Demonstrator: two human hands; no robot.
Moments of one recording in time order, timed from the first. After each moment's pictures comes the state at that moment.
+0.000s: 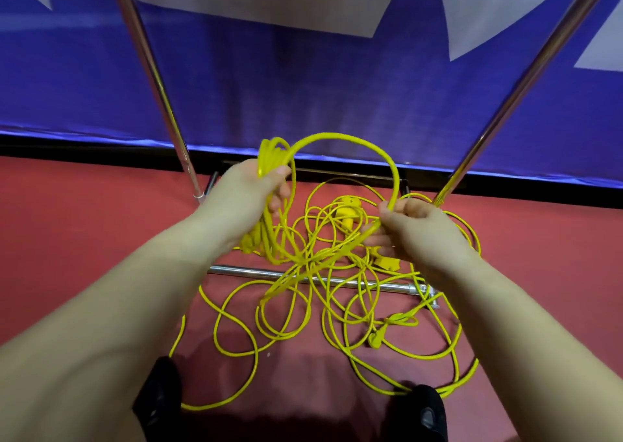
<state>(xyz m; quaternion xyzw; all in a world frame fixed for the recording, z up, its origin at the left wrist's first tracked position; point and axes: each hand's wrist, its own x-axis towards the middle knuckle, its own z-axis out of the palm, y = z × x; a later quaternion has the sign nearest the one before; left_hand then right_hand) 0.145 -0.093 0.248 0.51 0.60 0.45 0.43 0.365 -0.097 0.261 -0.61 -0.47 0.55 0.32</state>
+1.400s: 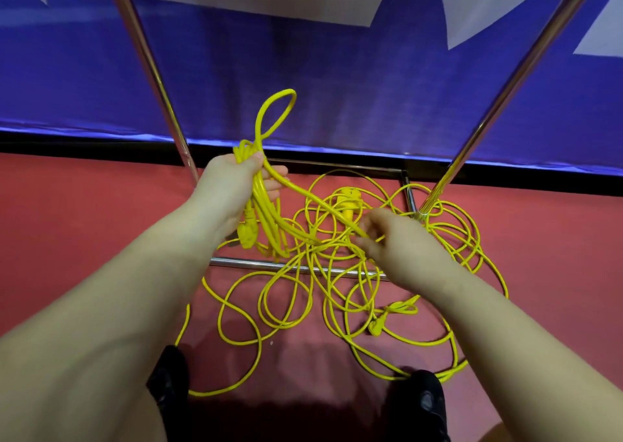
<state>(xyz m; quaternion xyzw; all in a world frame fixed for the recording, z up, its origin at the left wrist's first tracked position) 0.153 -0.098 0.269 0.29 0.58 0.55 0.53 0.368 -0.115 0.249 -0.58 -0.77 0.26 0.10</state>
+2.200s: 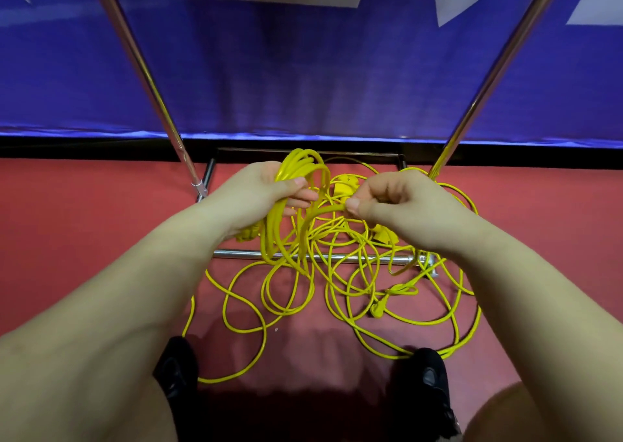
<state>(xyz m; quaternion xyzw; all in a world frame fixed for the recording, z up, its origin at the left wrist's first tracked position) 0.168 -0.111 0.260 0.50 0.55 0.35 0.57 0.372 -0.120 0.294 -0.47 -0.73 0.44 0.21</state>
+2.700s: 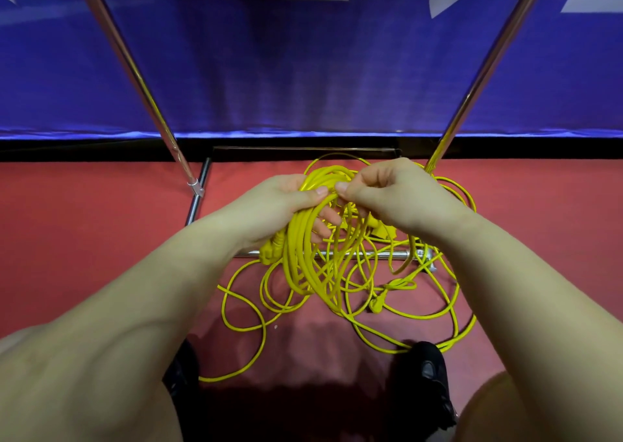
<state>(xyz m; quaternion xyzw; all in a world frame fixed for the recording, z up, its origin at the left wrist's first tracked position) 0.197 -0.126 0.265 0.46 0.47 0.33 0.67 0.368 -0.110 0.290 -0.54 -0.71 0.40 0.20</state>
